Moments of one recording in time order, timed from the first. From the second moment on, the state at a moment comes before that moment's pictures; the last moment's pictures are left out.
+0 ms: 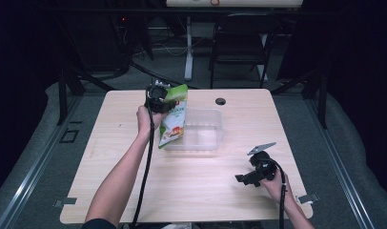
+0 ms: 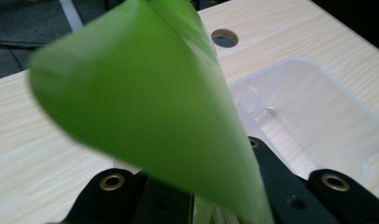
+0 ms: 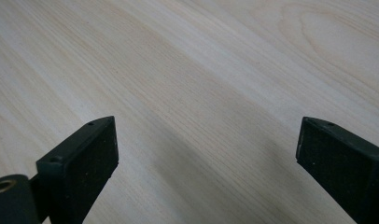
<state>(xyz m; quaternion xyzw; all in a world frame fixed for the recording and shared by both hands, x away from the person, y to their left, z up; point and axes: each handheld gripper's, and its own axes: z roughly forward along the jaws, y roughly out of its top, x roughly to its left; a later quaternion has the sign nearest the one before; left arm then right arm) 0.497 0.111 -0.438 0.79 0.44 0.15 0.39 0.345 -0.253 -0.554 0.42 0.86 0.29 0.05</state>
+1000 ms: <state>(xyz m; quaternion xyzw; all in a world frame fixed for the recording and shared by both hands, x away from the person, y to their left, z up) 0.462 0.127 -0.477 0.70 0.46 0.22 0.50 0.345 -0.254 -0.554 0.42 0.86 0.29 0.05</state>
